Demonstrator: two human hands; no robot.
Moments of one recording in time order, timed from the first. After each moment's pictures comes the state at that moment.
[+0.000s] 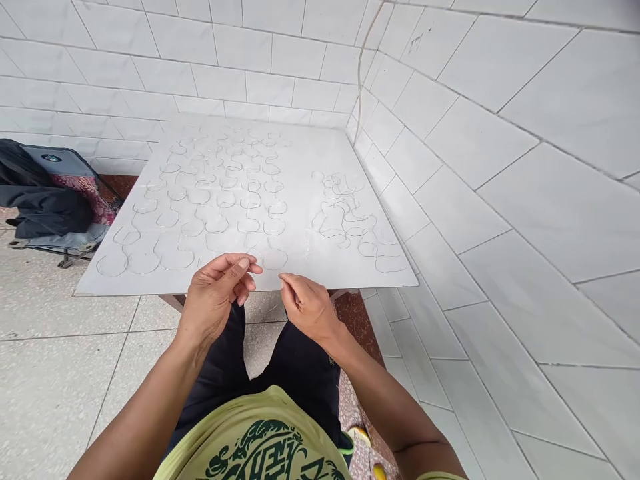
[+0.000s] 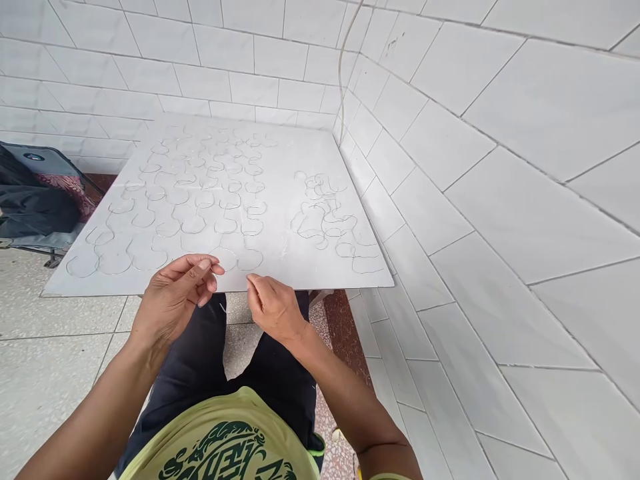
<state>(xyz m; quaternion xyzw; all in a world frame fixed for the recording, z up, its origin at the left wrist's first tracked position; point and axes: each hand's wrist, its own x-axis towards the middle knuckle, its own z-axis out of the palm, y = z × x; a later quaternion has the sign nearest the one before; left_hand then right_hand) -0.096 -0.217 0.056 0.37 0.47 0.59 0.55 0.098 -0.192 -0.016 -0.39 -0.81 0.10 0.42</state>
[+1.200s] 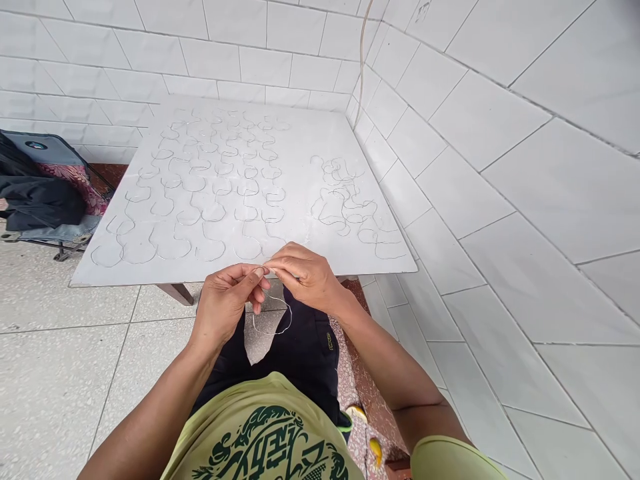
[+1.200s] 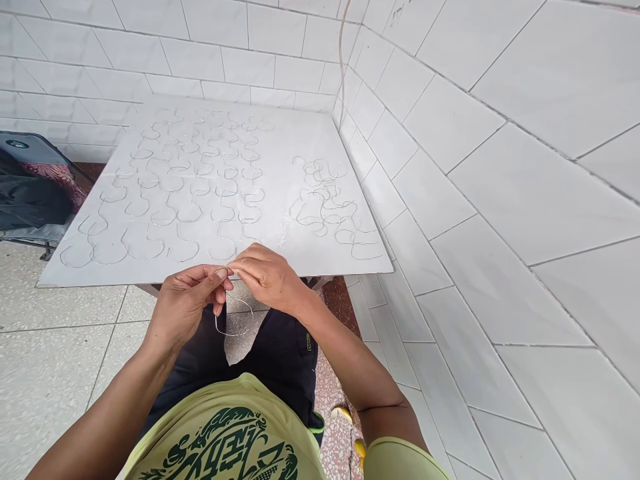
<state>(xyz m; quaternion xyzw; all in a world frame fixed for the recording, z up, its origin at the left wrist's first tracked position) -0.081 -0.236 0.036 0.39 0.50 0.52 0.57 0.101 -0.166 0.024 -0.20 -0.86 0.21 0.43</state>
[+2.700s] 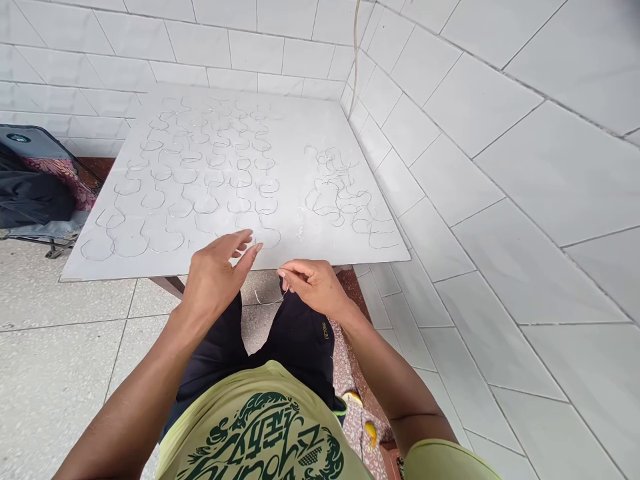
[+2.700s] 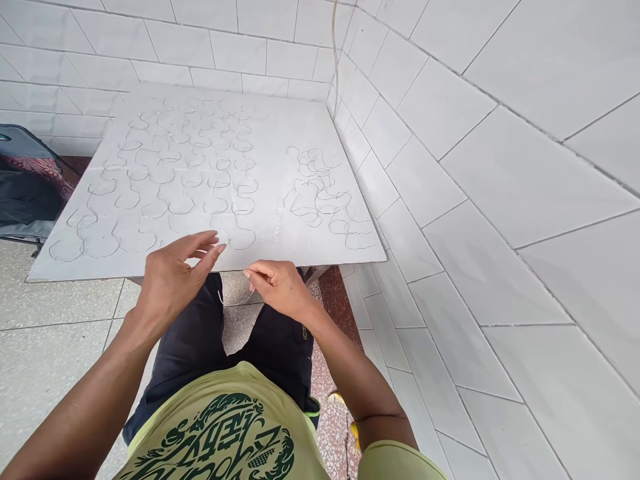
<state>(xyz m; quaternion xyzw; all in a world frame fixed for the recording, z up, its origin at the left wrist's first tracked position) -0.092 -0.217 0.050 0.68 0.59 0.41 0.14 0.126 -0.201 0.013 -0.41 -0.74 0.42 0.33</state>
